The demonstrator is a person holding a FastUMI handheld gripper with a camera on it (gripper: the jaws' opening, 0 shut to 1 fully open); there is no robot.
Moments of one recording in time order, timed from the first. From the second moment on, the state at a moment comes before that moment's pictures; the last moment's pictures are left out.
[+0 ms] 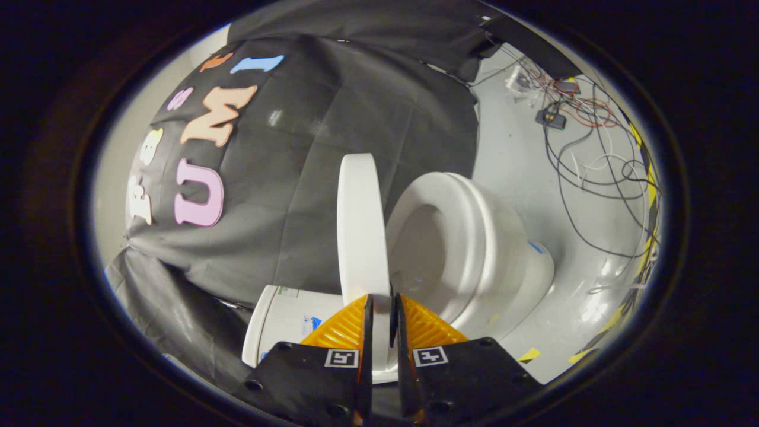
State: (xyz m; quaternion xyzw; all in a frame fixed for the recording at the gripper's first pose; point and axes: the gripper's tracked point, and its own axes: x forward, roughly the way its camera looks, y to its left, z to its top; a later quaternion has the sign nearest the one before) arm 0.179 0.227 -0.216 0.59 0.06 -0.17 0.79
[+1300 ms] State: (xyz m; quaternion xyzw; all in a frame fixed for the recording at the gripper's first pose) arm 0.258 0.364 -0.050 0.29 0.12 -0.09 0.94
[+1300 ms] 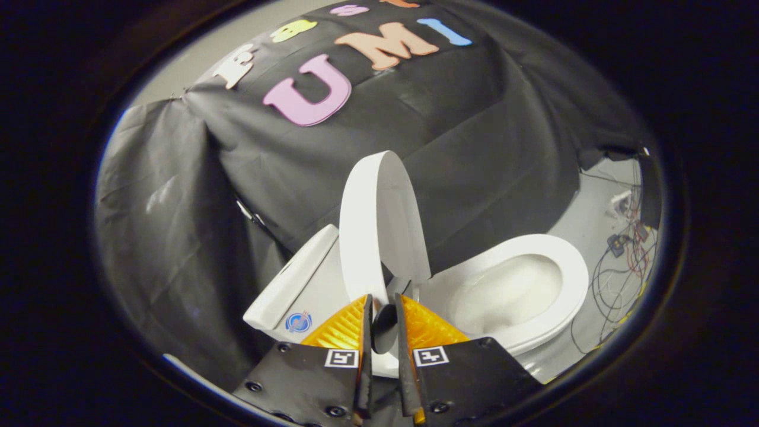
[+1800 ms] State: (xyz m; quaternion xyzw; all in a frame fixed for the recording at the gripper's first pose) arm 0.300 0.445 -0.038 0.22 0.13 -0.03 0.97
